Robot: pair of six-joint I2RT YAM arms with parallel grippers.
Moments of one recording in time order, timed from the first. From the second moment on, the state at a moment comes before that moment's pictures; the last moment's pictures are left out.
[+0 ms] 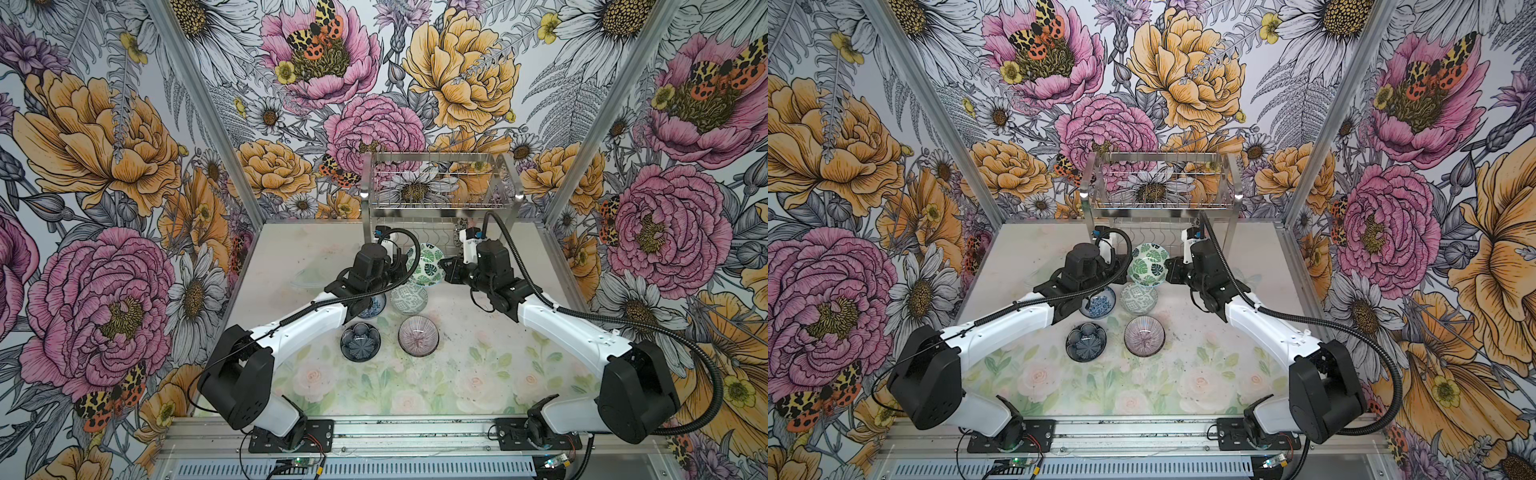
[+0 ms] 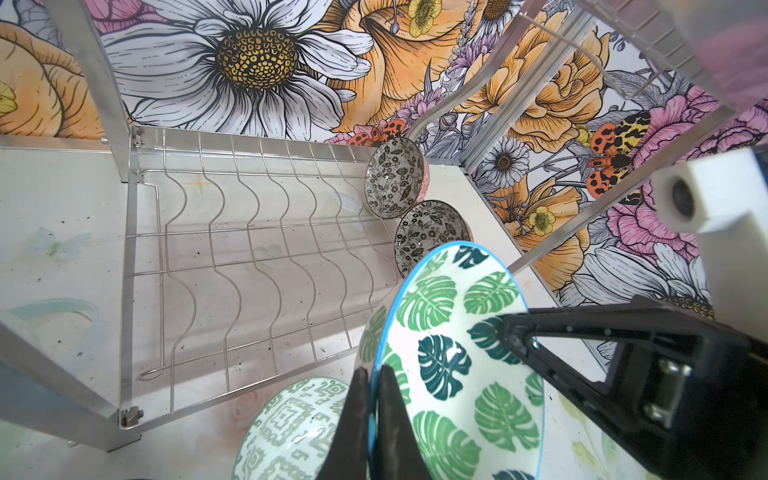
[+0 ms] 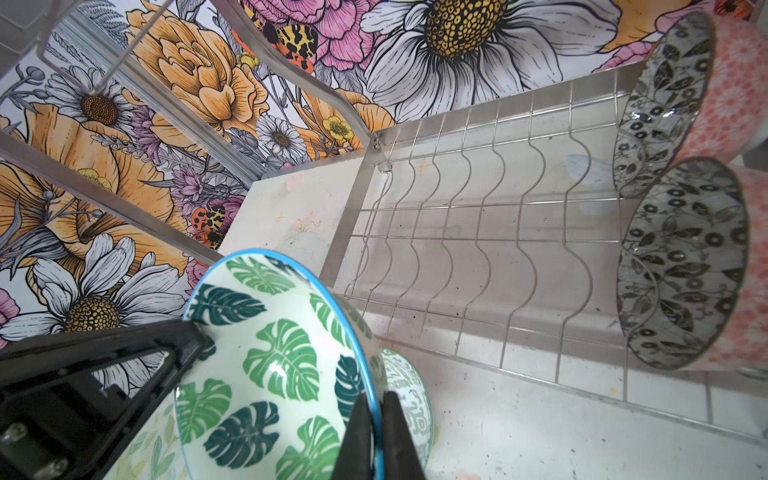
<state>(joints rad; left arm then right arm) -0.66 1.50 1.05 0.10 -0.03 -0.46 0.45 1.39 0.98 -0.07 -0.18 0.51</state>
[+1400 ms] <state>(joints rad) -0.47 1.10 0.91 -0.30 -0.22 -0.34 0.56 1.51 1.12 -0.20 0.62 0.09</state>
